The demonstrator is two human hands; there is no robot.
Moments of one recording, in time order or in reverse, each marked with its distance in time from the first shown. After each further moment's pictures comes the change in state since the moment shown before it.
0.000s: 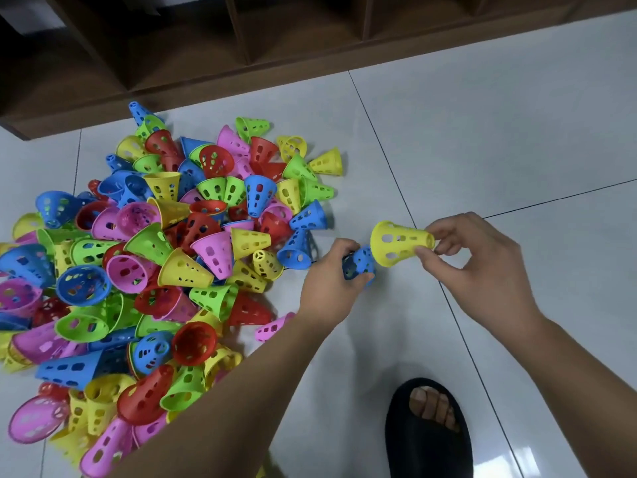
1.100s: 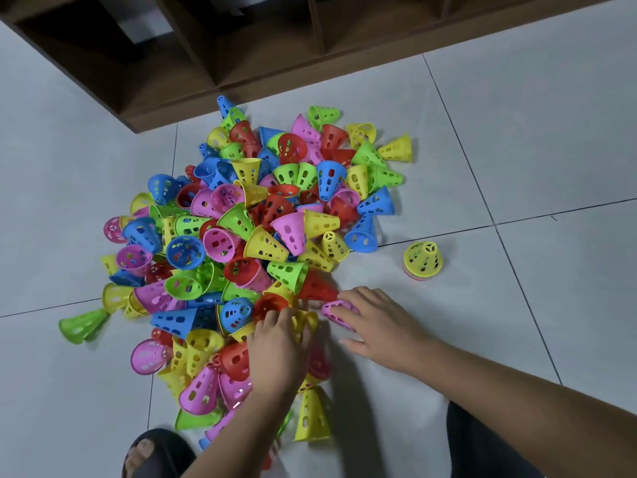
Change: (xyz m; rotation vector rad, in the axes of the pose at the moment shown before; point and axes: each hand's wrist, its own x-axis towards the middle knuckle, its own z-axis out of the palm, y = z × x) left_hand -0.152 -0.118 -0.106 0.727 0.276 -0.335; right_hand -0.078 -0.054 0.200 -0.272 -0.749 -0.512
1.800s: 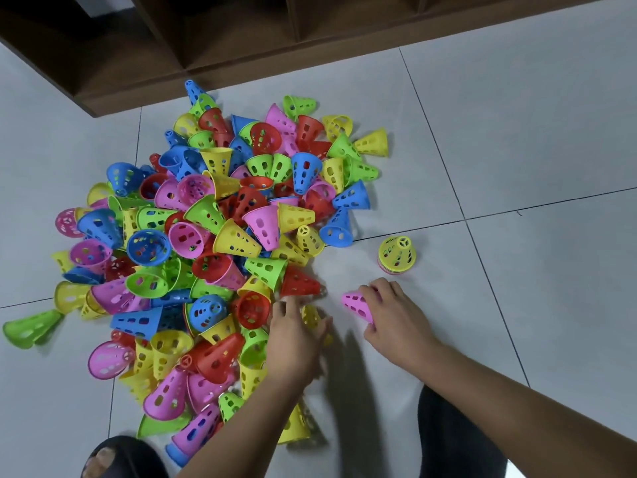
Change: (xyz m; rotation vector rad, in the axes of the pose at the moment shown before) left_hand 0.001 0.056 0.029 -0.410 -0.209 -0.074; right_hand -0.041 0.029 0.005 0.011 -0.052 0.449
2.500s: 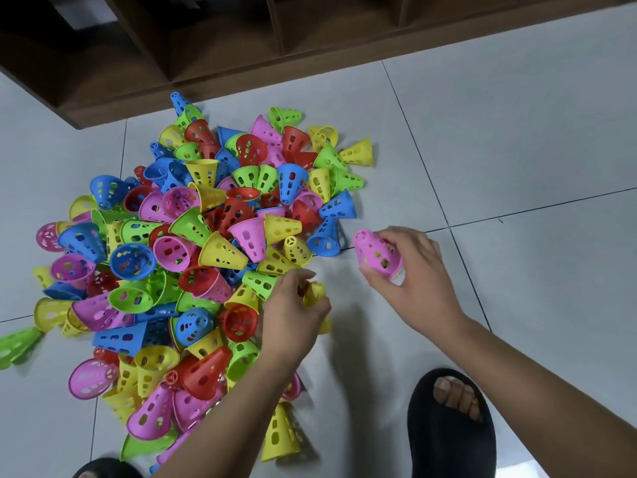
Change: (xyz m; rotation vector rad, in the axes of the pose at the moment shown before) left_hand 0.025 0.051 -0.020 -0.259 0.076 0.159; right_hand 0.005 0.024 -0.095 0.450 0.586 -0.015
